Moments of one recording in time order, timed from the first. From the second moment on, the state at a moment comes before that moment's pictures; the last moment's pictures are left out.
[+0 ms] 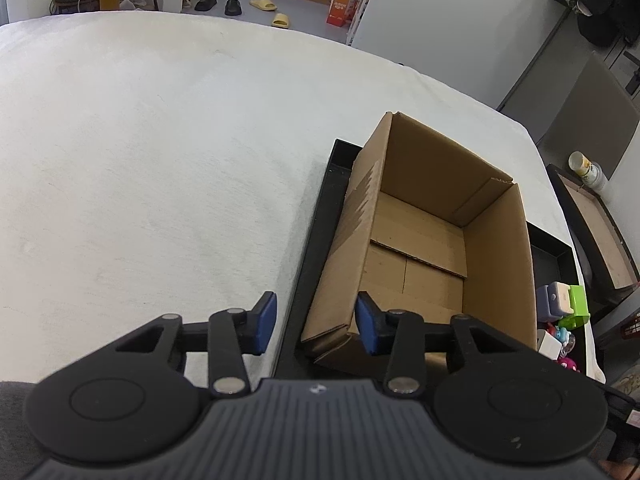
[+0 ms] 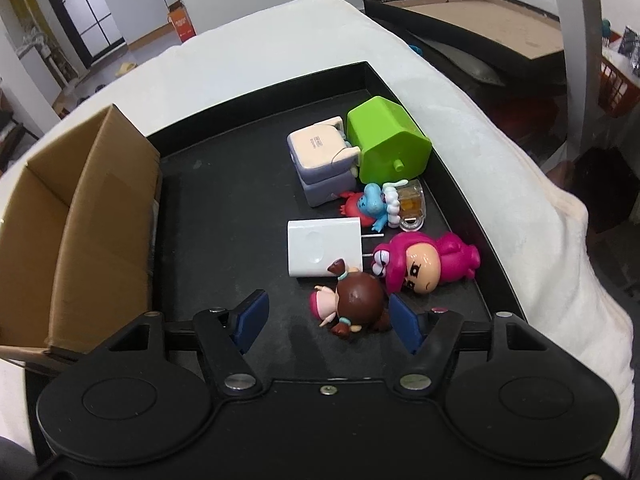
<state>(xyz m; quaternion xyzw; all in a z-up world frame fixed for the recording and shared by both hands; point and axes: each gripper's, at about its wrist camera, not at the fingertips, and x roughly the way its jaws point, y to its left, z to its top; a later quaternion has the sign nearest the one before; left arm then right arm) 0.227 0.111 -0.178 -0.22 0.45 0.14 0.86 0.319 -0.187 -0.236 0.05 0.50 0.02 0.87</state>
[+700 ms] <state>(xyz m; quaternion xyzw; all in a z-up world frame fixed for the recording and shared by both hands) 0.220 0.095 -0.184 -0.26 0.42 0.13 0.86 0.298 -0.174 -0.219 0.01 0.48 0.05 0.88</state>
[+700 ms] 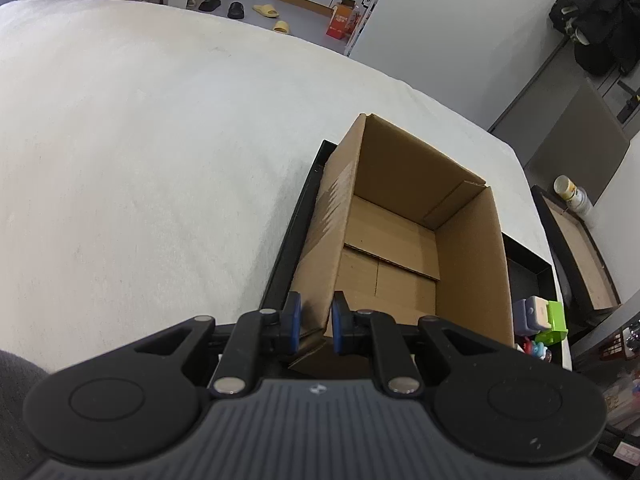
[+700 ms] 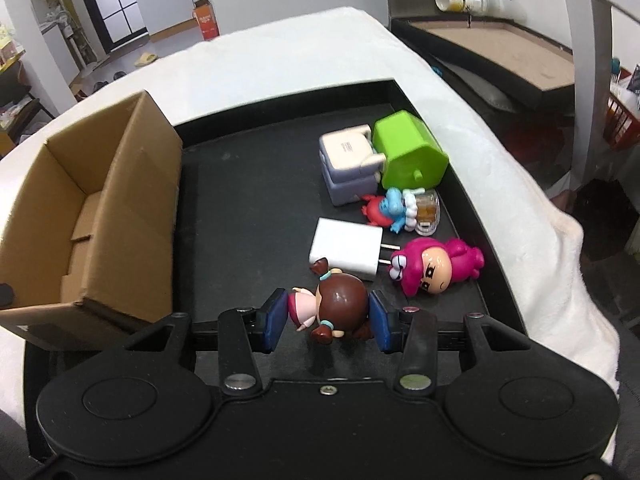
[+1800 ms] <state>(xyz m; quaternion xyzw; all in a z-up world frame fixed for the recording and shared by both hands) 0.218 0.052 -0.185 -0.16 0.39 0.17 0.89 0.300 -0.095 -0.132 -0.02 0.40 0.14 0.91</state>
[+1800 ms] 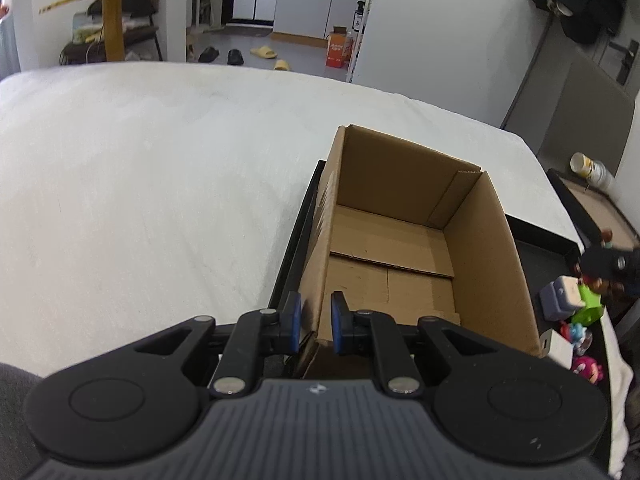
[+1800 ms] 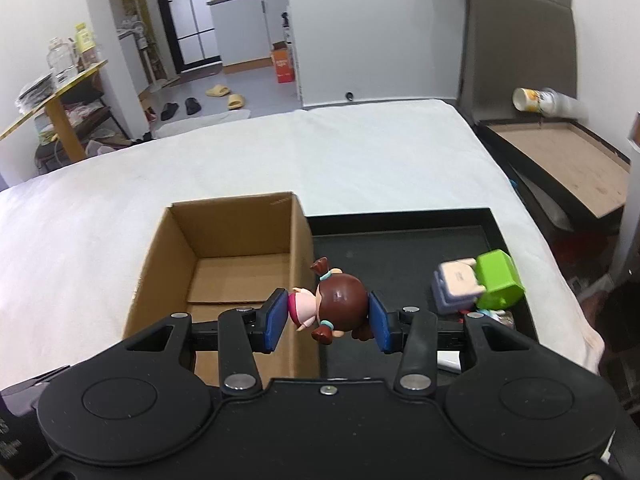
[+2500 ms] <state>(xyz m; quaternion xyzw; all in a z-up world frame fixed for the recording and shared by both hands) 0.218 0.051 -0.190 -0.14 0.38 0.17 0.90 0.309 -0.028 -0.126 -0.21 0.32 0.30 0.87</state>
